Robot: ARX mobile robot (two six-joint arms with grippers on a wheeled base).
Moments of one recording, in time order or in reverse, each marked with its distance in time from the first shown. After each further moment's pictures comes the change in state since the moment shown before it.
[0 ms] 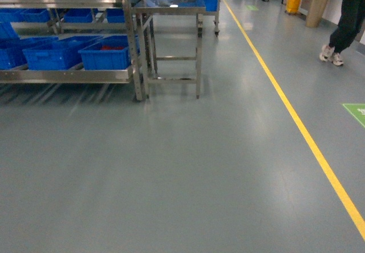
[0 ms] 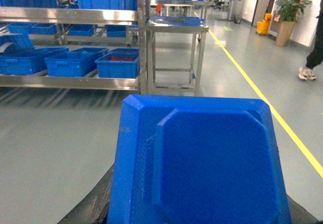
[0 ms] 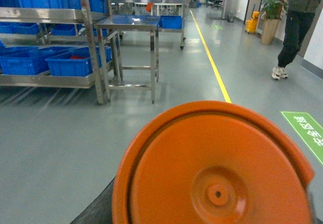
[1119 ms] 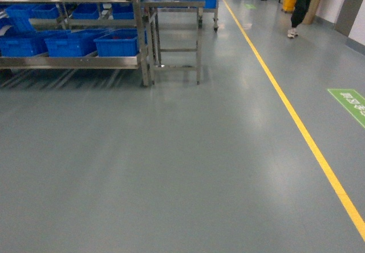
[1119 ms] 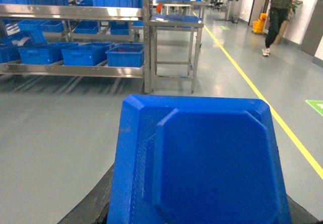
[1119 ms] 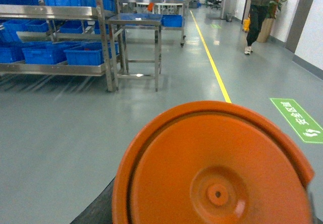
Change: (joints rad) left arm 0.000 0.000 0.000 0.001 0.000 0.000; right arm 0.000 0.000 0.000 0.002 0.000 0.000
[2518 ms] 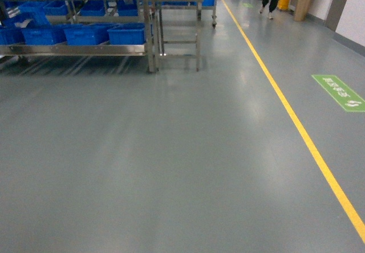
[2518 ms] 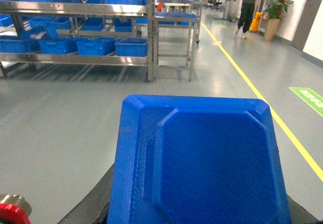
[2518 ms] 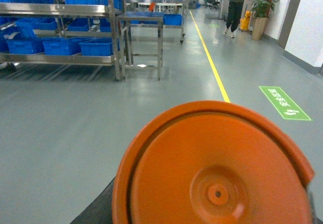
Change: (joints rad) left arm 0.000 0.000 0.000 -0.001 0.000 0.000; right arm 0.000 0.000 0.000 -0.001 0.000 0.000
